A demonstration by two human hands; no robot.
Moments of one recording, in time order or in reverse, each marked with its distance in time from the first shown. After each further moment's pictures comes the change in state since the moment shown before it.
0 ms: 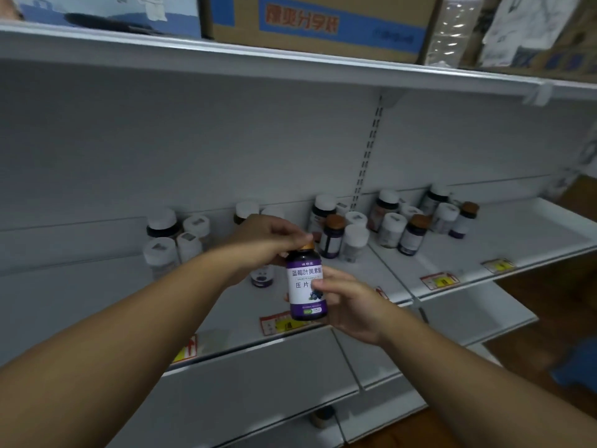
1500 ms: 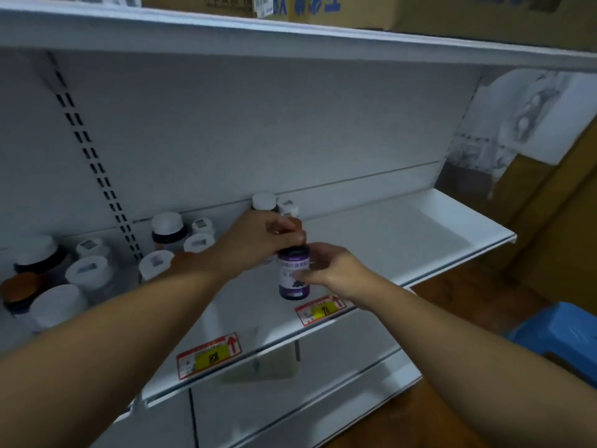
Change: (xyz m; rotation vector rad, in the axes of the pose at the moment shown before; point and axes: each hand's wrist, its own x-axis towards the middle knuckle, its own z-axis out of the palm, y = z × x) left_hand 0.322 0.034 0.393 0.301 0.015 0.059; right_hand -0.089 -0.141 -0.475 -0.590 0.366 -0.153
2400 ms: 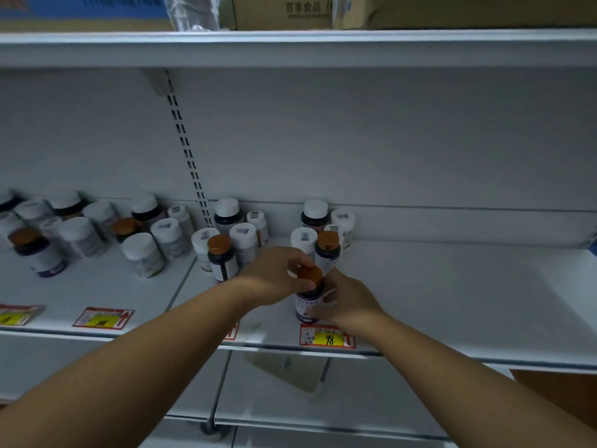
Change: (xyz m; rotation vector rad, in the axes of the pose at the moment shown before) left_hand -0.014 -0.012 0.054 0.398 0.203 -0.316; right_hand 0.055 0.058 -0.030 -0.536 -0.363 -0.145
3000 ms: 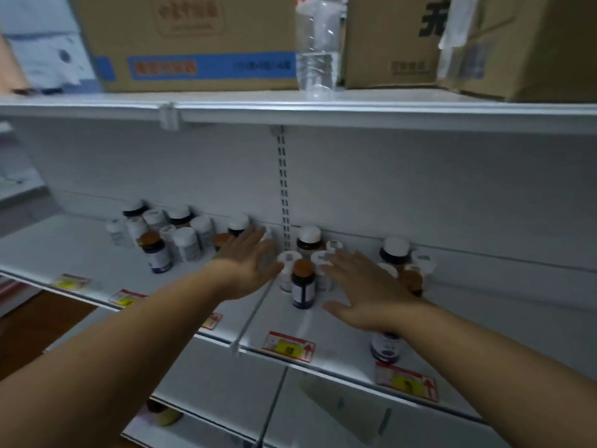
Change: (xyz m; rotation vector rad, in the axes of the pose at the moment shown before) left_hand -0.074 -0.085 -0.136 0.615 0.255 -0.142; right_hand 0.034 -0.118 0.000 -0.595 -0.003 -0.674
